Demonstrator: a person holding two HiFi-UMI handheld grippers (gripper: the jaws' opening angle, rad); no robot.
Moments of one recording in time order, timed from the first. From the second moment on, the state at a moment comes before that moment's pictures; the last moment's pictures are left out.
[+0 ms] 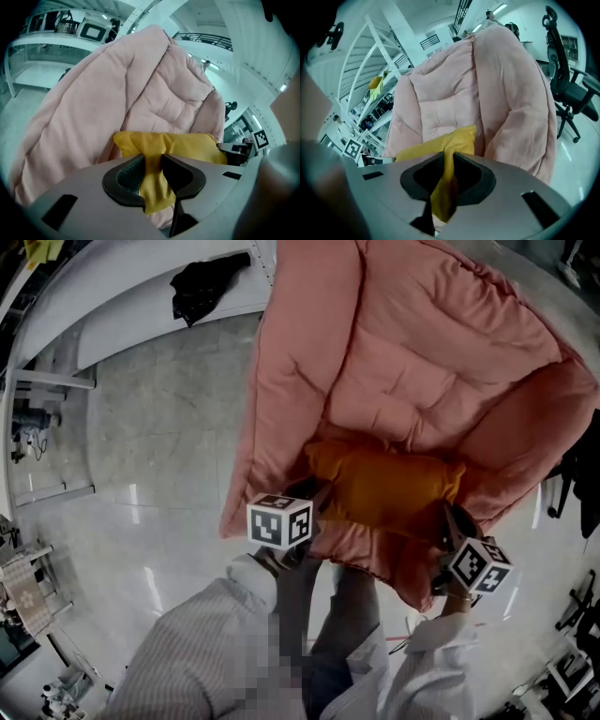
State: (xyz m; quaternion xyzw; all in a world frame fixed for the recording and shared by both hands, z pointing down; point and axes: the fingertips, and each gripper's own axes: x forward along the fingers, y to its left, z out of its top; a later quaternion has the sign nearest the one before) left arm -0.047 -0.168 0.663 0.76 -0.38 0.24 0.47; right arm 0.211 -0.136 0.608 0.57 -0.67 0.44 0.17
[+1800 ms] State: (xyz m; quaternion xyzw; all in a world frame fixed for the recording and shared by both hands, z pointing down) left arm -0.014 -0.272 0.681 0.80 -0.33 0.32 0.39; right arm 0.238 -0.180 0.685 0.65 -0.59 0.45 0.17
